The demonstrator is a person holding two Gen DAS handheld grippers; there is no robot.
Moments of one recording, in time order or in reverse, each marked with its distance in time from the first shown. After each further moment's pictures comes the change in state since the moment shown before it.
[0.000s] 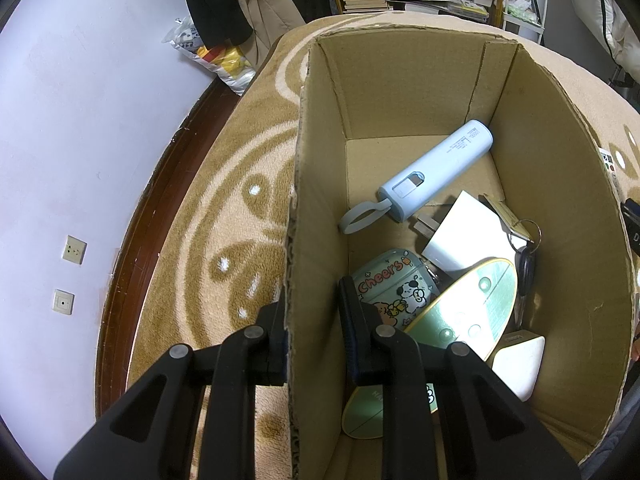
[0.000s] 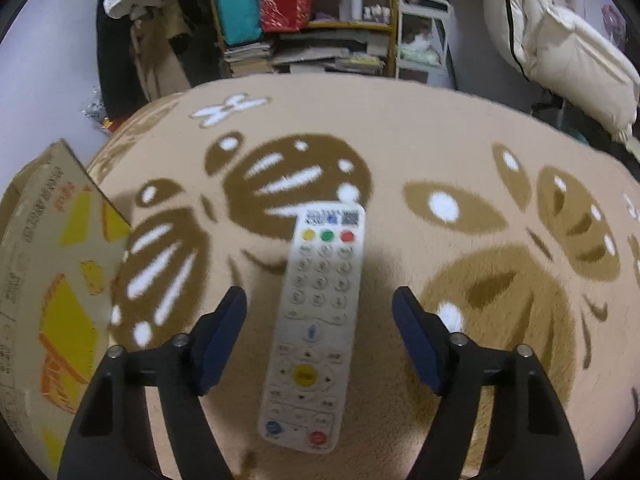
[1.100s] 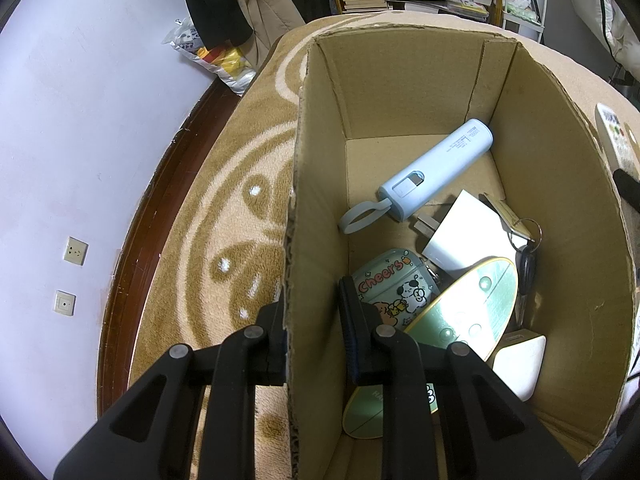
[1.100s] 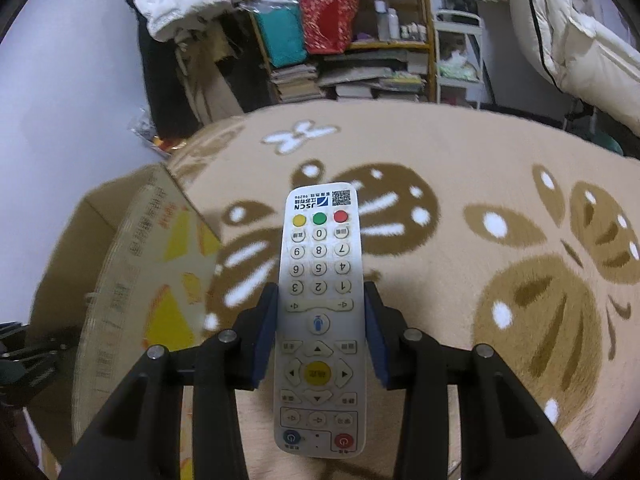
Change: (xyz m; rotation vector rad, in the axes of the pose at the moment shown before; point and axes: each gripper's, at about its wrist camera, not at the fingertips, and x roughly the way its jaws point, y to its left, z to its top) left arm 0.000 0.000 0.000 0.003 0.000 0.003; right arm -0.054 0.042 0.001 -0.017 -0.086 0.208
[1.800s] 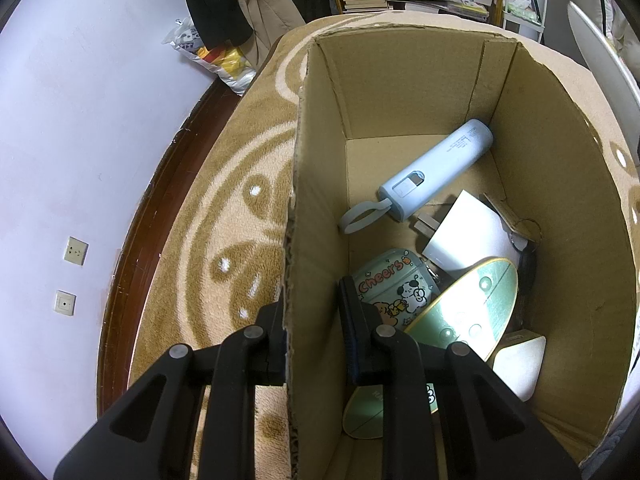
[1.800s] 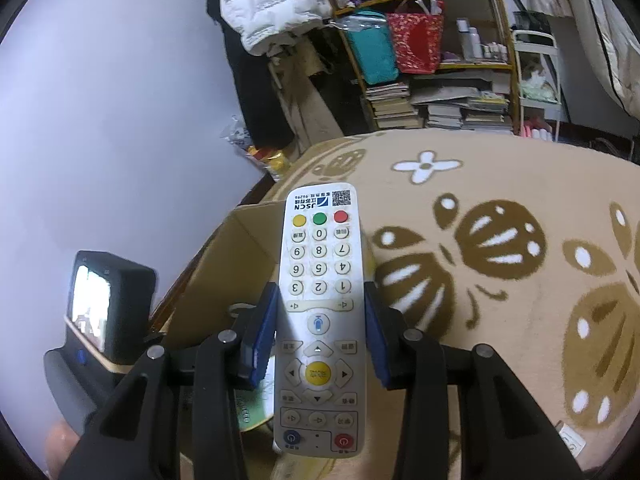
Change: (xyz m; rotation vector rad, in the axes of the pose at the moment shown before) left arm 0.000 -0.001 0.000 0.000 0.001 0.001; right arm -0.043 0.081 0.009 -0.070 -0.032 0.280
